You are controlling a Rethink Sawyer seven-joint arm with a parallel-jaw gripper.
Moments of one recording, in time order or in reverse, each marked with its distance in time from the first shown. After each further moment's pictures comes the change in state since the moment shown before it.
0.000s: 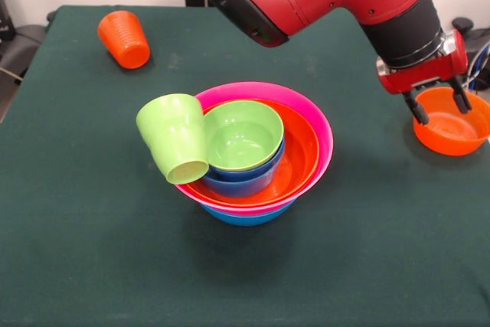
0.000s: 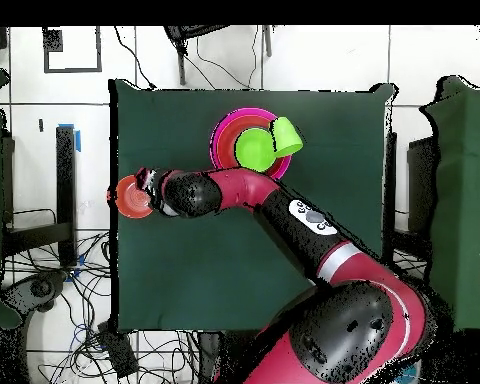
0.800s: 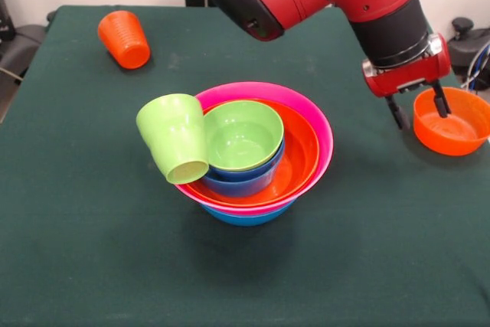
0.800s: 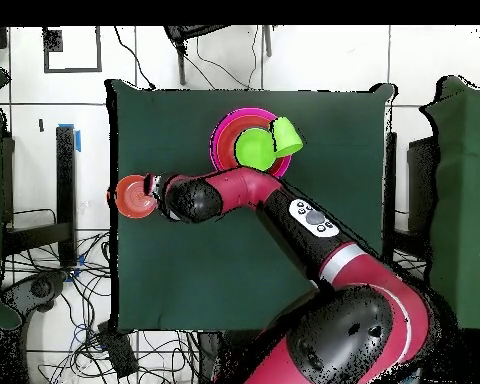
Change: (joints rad) arm 0.008 -0.039 -0.019 -0.001 -0.135 0.000 0.000
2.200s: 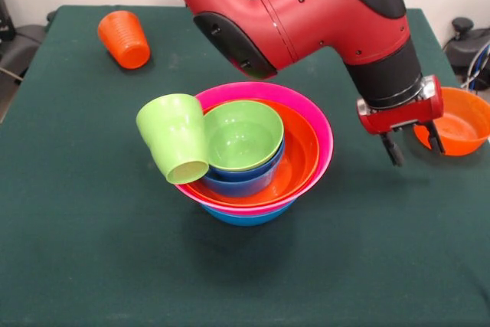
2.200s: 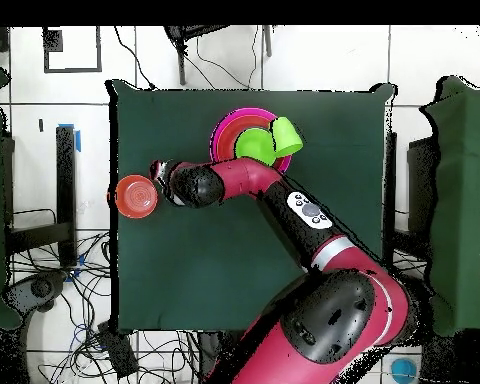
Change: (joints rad) arm 0.017 0.117 -0.003 -0.152 -0.020 0.043 0.000
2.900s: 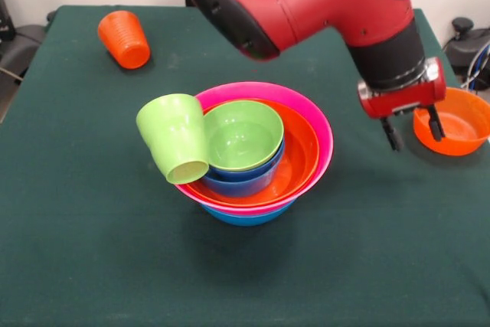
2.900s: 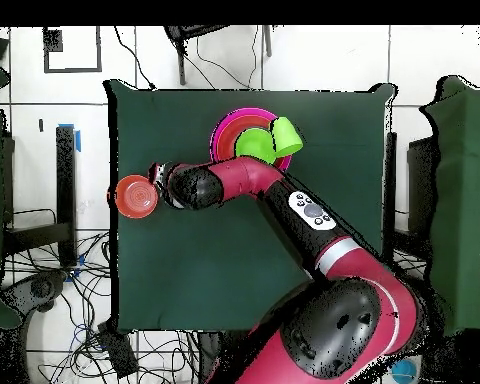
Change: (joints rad) arm 0.000 -0.077 0.001 0.054 0.006 0.021 0.000
